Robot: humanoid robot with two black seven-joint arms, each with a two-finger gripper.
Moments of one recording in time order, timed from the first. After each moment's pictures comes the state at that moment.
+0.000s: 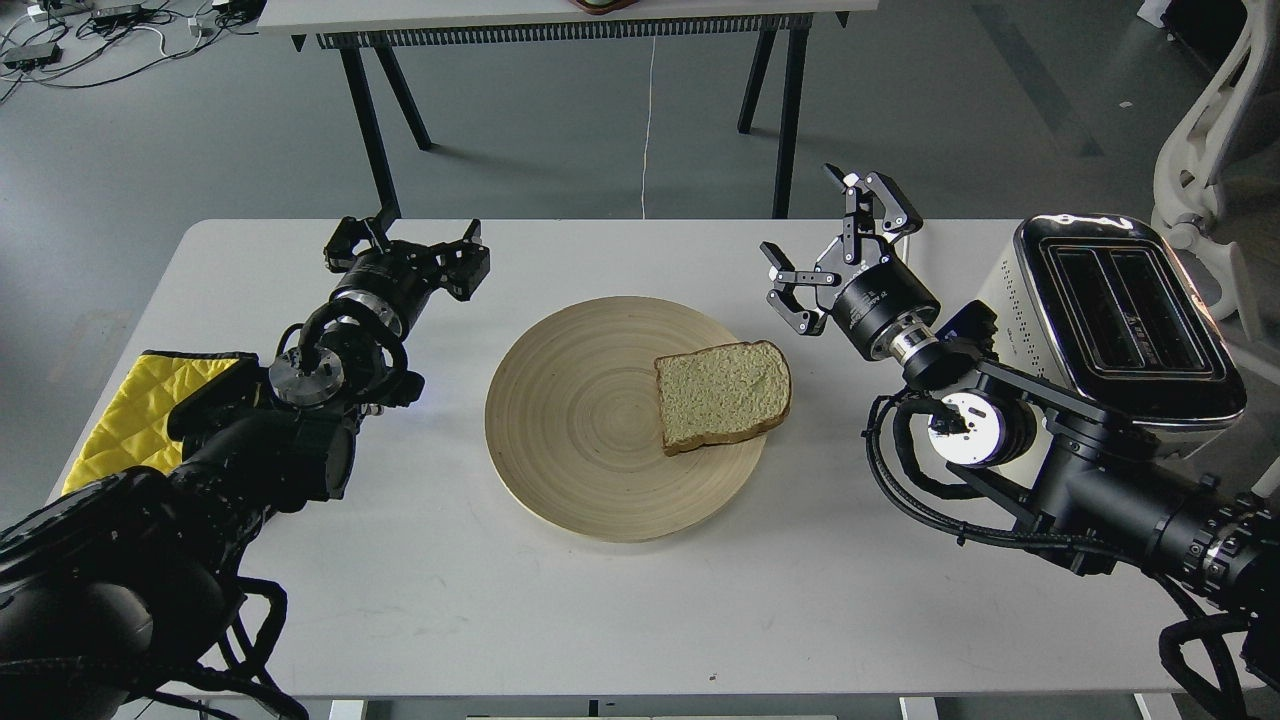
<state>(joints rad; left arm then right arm) -0.88 -0.01 -0.64 -0.16 -1.03 -0.49 0.15 0.81 -0.24 0.32 0.83 0.17 0.27 0.49</state>
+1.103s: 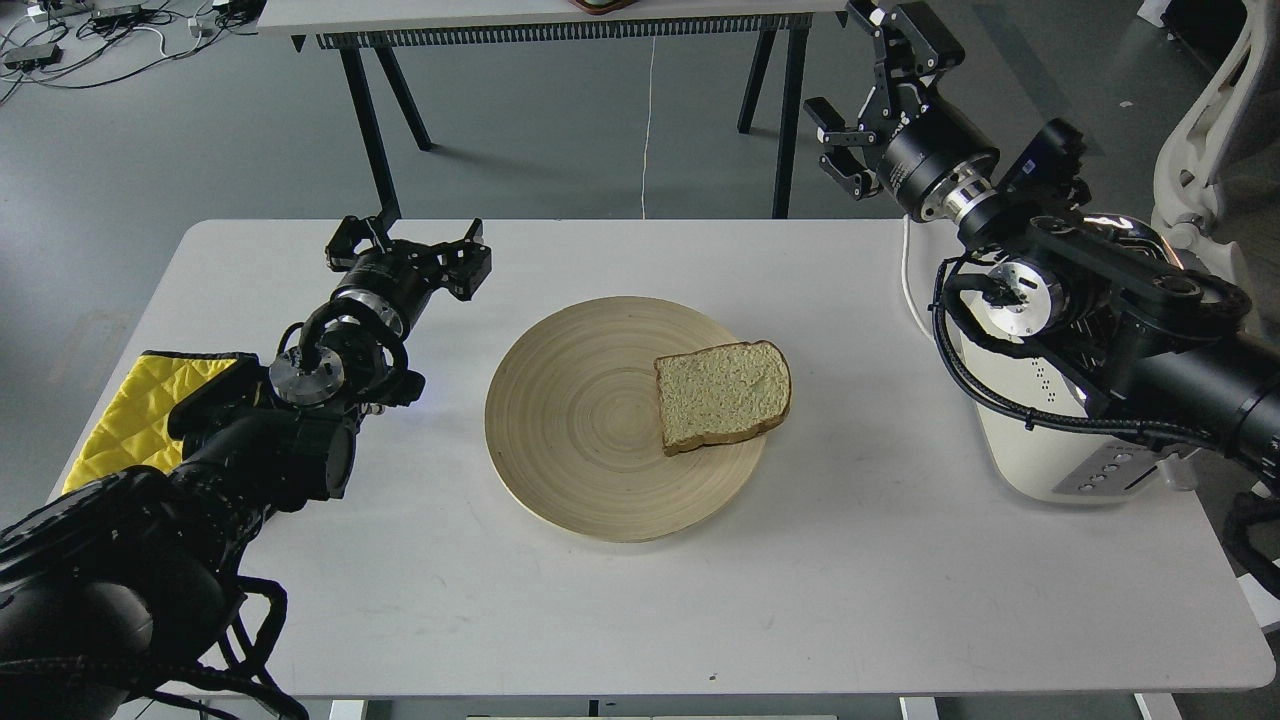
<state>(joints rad) -0.88 -0.01 -0.63 -0.16 -1.03 -0.49 0.15 1.08 -0.37 0.31 0.85 -0.20 0.10 0.41</state>
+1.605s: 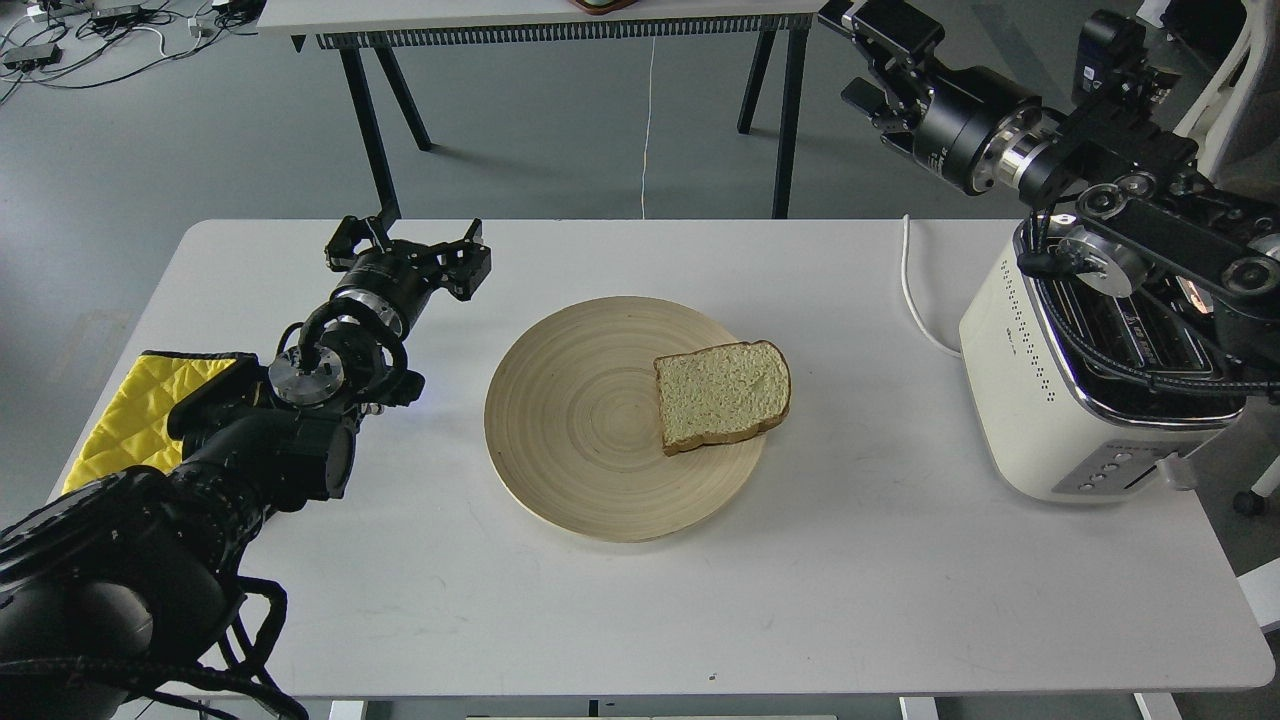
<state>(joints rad) -0.88 -0.01 -0.63 -0.16 -1.03 -0.49 0.15 1.23 -0.56 0.10 1.03 -0.63 0.04 0.27</state>
